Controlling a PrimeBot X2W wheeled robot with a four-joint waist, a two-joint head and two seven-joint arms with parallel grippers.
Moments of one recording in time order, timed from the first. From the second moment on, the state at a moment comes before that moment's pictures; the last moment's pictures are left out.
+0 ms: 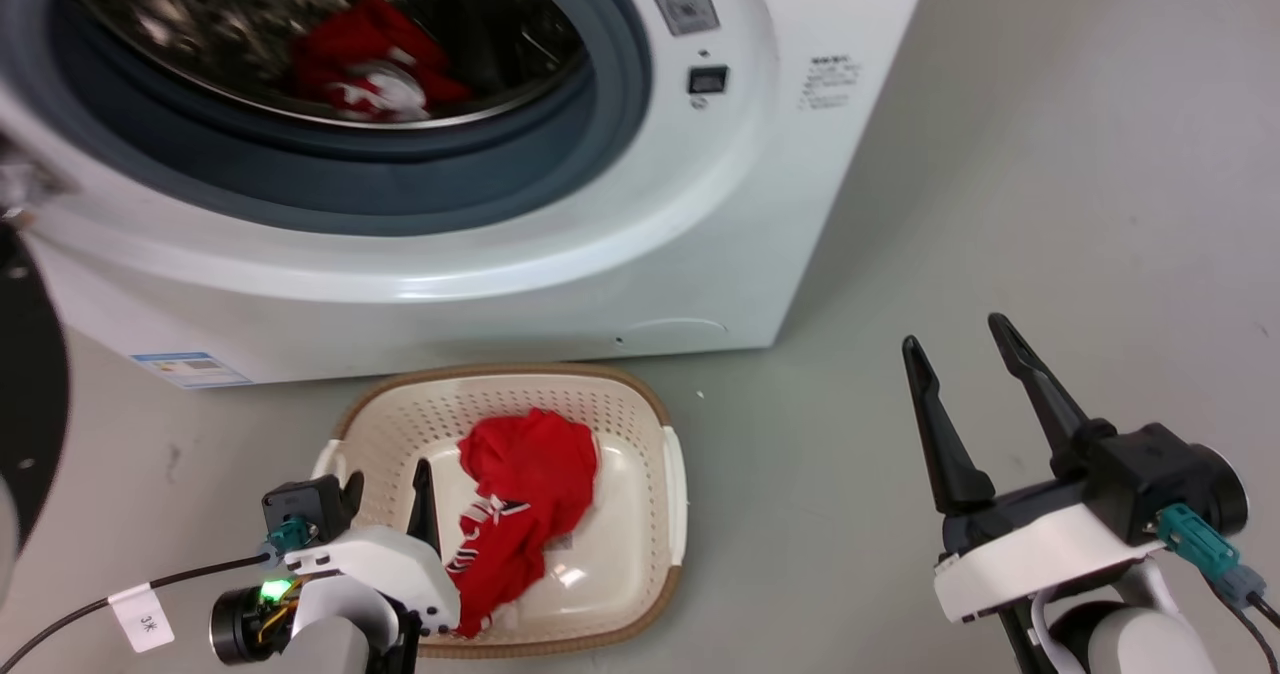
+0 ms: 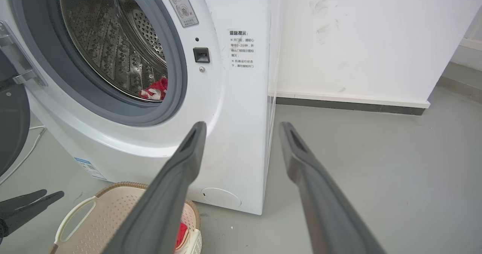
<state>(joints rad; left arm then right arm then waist) -0.36 0.09 -0.02 0.87 -0.29 -0.03 -0.26 -0.07 -0.05 0.13 -0.13 0.08 0.13 -0.05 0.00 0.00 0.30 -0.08</state>
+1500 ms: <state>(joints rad) -1.14 0.25 -0.09 1.13 -0.12 -0.05 -0.07 -0.09 -0.05 0.22 -0.19 0.08 0.13 -0.05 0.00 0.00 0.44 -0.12</state>
